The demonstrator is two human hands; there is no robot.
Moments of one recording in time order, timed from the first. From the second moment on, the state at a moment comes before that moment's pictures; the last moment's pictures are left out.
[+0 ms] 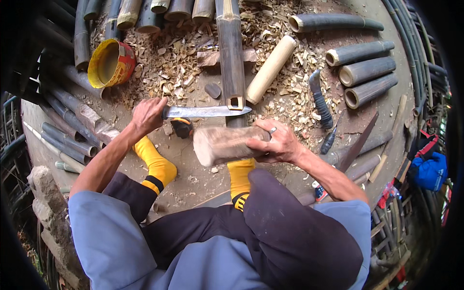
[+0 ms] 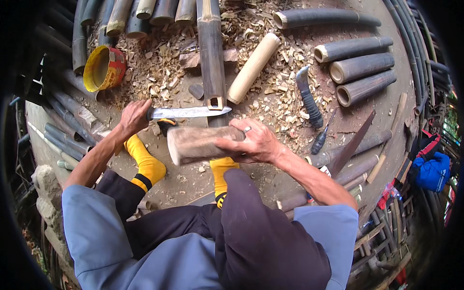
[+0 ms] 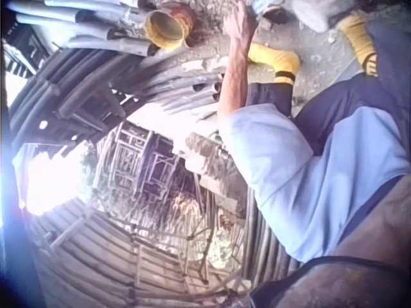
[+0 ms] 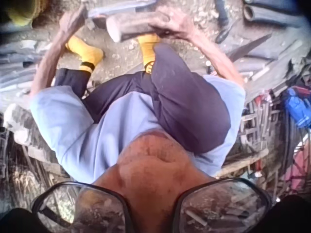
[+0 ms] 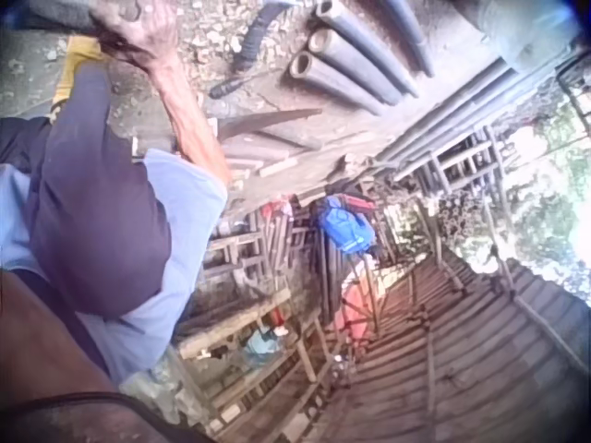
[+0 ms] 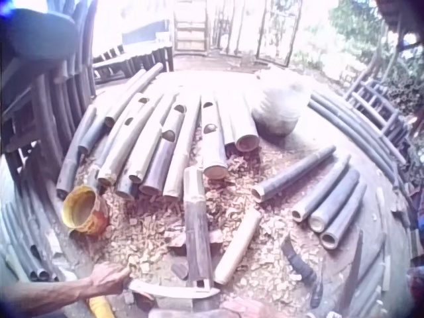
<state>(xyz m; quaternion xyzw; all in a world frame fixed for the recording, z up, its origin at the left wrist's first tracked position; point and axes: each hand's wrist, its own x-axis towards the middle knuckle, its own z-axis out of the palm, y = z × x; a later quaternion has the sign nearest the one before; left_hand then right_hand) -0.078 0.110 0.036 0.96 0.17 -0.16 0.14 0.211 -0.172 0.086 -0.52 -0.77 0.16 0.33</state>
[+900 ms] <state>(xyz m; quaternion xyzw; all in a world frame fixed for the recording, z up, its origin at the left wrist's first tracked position) -0.037 0.135 0.033 0.84 0.27 -0.30 0.35 0.225 -0.198 0.121 -0.77 -0.39 0.46 0.22</state>
